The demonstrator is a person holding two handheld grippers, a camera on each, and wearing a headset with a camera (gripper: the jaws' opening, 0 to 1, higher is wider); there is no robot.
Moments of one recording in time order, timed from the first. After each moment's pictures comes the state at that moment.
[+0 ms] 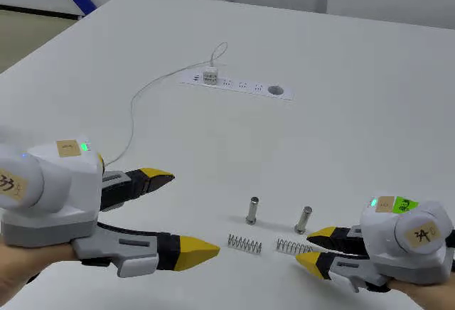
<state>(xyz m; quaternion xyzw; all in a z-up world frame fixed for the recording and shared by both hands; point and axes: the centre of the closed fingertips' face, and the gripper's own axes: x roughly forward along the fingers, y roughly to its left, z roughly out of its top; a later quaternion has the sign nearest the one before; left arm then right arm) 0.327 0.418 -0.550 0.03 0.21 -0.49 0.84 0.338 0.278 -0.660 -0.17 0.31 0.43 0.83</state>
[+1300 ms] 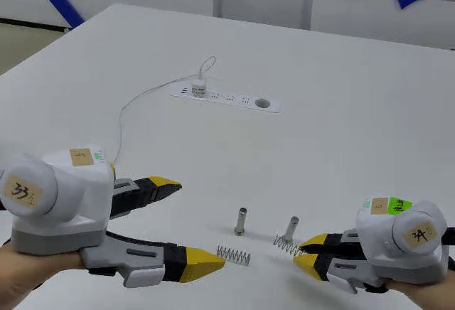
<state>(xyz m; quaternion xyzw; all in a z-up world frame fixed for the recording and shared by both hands) 0.324 0.394 -0.539 0.04 0.19 -0.52 0.83 0.335 0.273 -0.621 -0.18 0.30 0.43 0.83</state>
